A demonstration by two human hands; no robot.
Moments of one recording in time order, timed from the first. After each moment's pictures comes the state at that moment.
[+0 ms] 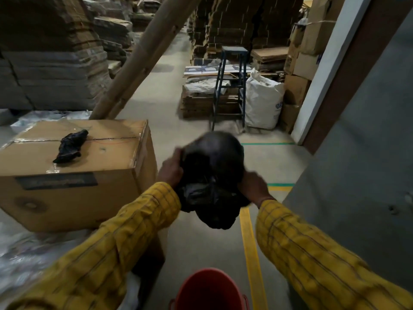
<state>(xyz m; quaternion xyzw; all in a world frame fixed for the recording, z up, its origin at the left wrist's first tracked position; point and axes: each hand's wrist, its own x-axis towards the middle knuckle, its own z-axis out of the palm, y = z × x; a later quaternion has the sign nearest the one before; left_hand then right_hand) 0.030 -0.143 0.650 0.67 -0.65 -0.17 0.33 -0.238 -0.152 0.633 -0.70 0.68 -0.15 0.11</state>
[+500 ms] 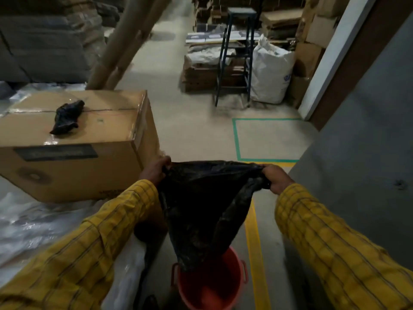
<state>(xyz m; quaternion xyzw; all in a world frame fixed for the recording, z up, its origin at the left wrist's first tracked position) 0.084 -0.095 0.582 0.68 -0.68 -0.19 0.19 -0.305 -0.155 0.557 -0.39 0.67 -0.32 0.55</state>
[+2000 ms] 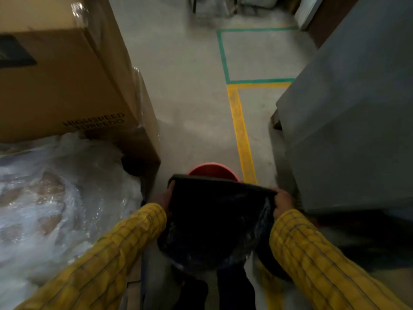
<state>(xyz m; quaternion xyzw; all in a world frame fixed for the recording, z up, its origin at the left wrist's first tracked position) 0.070 0.096 0.301 0.71 -0.49 -0.50 -0.06 -0.337 0.098 0.223 -0.09 0.81 -0.36 0.46</state>
